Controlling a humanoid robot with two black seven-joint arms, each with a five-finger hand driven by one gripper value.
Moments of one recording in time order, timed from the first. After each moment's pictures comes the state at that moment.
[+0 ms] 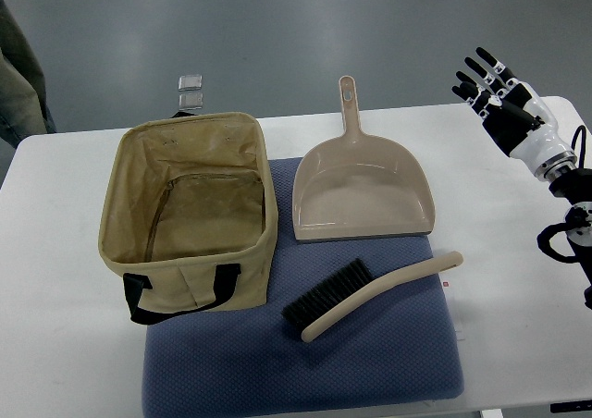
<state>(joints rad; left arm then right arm) 0.00 0.00 -0.11 -0.12 -0.06 -0.04 0.10 0.41 -0.28 1.33 0.99 -0.53 0.35 0.16</state>
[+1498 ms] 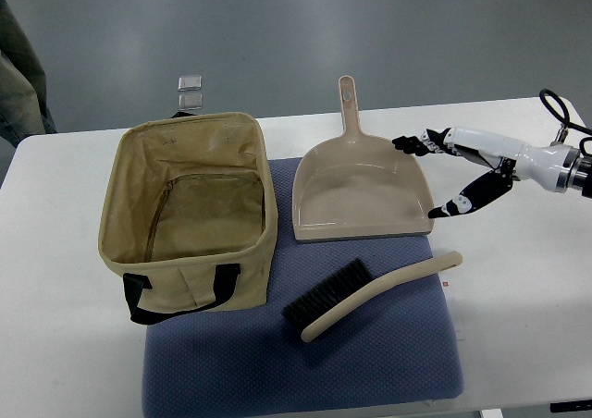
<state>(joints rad) 0.00 0.00 -0.11 -0.12 -0.06 -0.04 0.10 0.52 -0.77 0.81 1.41 -1.31 0.42 0.33</state>
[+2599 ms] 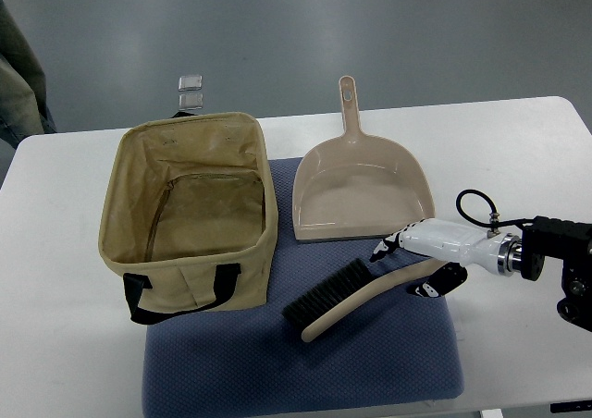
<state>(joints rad) 0.00 0.00 -0.11 -0.12 -0.06 -0.04 0.10 0.51 -0.71 0.45 1.48 -1.76 0.07 0.20</state>
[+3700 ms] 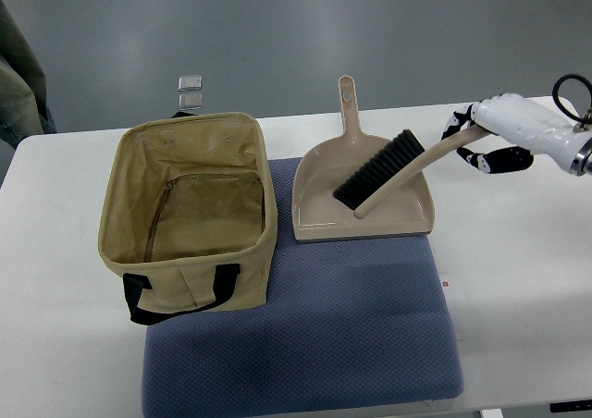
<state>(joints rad) 0.00 0.00 -0.11 -0.12 -0.06 -0.04 0.10 0.65 -0.91 0.61 1.47 -1.67 -0.11 0.18</state>
